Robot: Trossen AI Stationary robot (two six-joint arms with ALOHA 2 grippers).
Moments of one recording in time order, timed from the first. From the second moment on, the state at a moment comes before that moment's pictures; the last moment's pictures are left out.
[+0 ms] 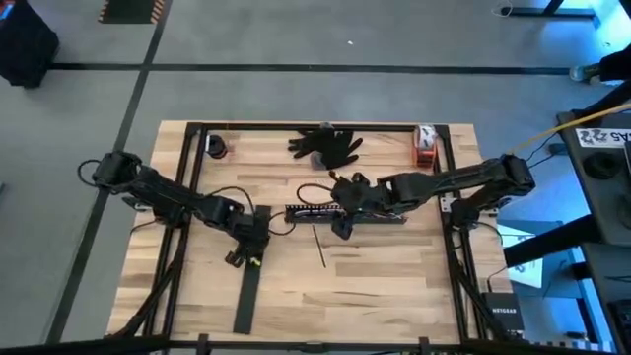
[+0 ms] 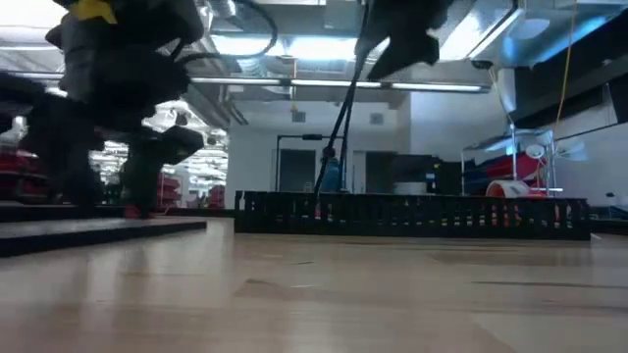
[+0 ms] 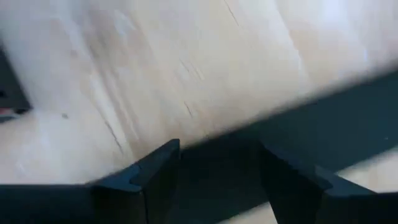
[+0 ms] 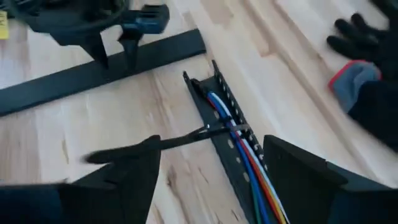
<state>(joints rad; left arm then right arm) -0.23 1.42 0.66 -0.33 0.09 0.16 0.18 1.54 1.29 -0.64 0.27 0.50</state>
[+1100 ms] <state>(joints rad) -0.38 1.40 0.72 -0.46 0.15 0.17 0.27 1.54 1.28 -0.69 0.30 0.60</state>
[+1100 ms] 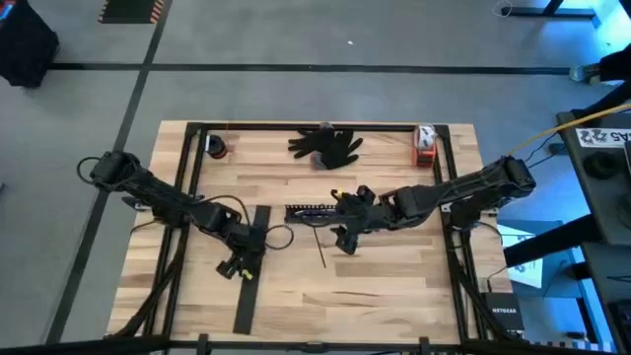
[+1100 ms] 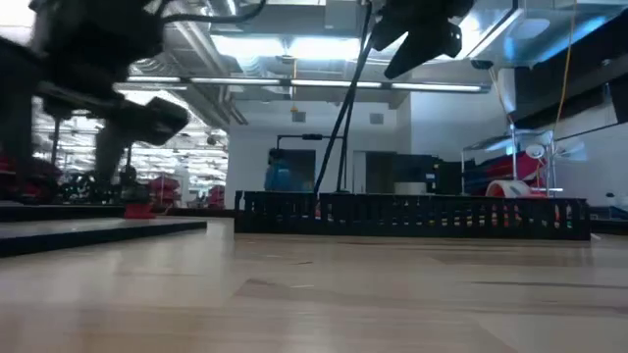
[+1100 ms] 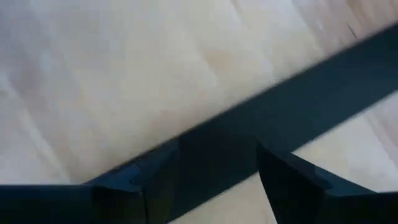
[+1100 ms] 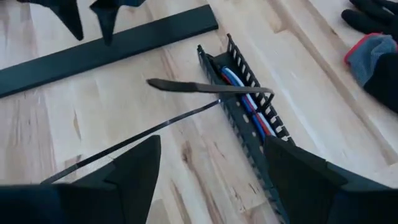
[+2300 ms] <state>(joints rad) -0.29 1.60 0.70 0.16 -0.21 -0.85 0.33 1.54 1.28 -0.77 0.35 0.54</state>
